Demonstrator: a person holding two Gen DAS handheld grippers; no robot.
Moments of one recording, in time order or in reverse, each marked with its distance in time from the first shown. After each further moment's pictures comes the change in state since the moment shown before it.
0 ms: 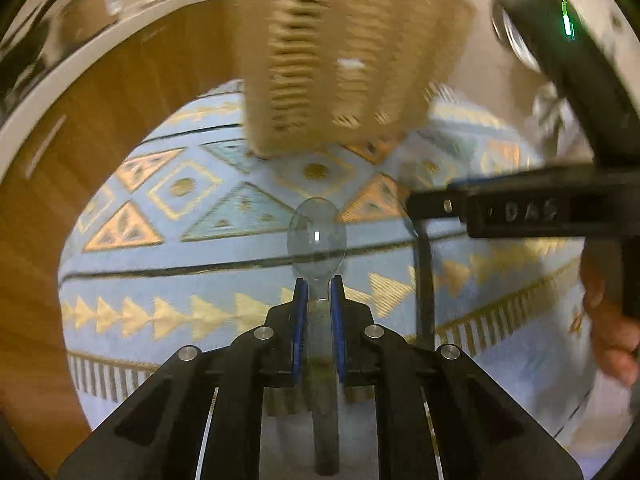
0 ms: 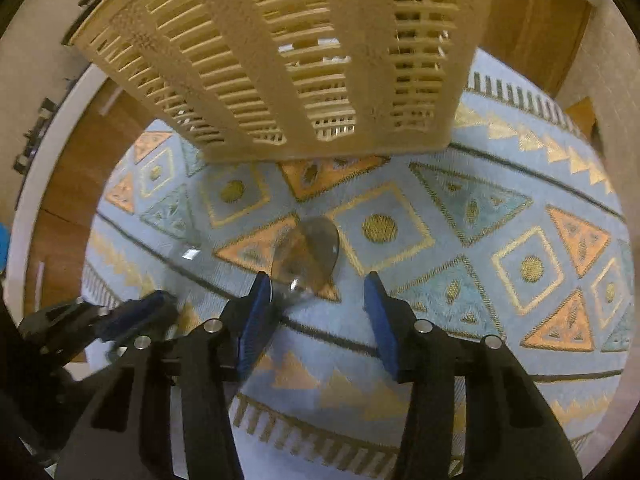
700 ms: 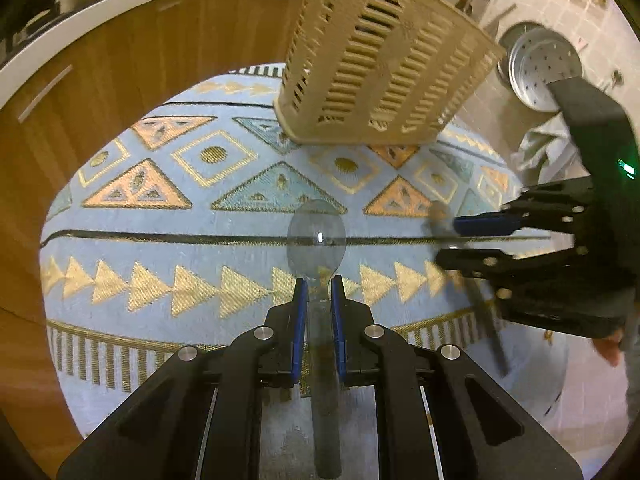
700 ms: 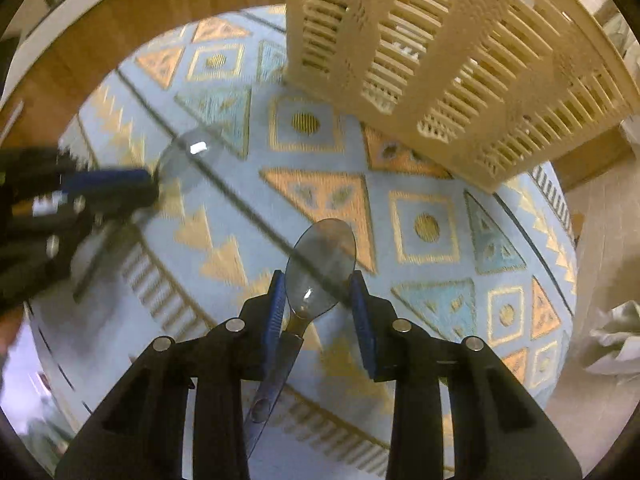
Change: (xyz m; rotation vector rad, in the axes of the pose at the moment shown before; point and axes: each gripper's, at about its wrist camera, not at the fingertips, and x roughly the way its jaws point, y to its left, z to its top) left arm -0.004 0.027 -0.011 -0.076 0.000 -0.102; right arm 0.008 0.064 -0.034 -0.491 0.080 -0.177
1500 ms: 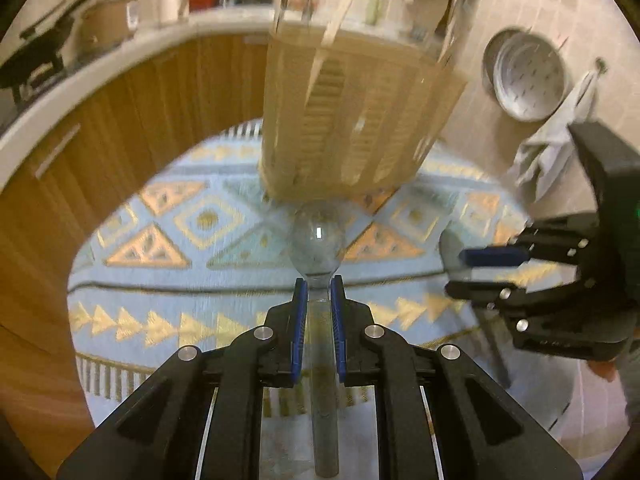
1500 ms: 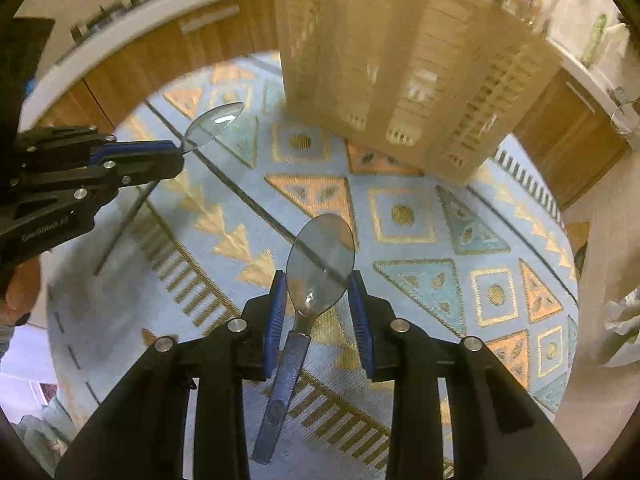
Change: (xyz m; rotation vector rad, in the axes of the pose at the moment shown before) left arm -0.035 -0.029 0.011 0.072 -0.186 0.042; right arm -0.057 -0.030 -0.061 0.066 -0.273 0.124
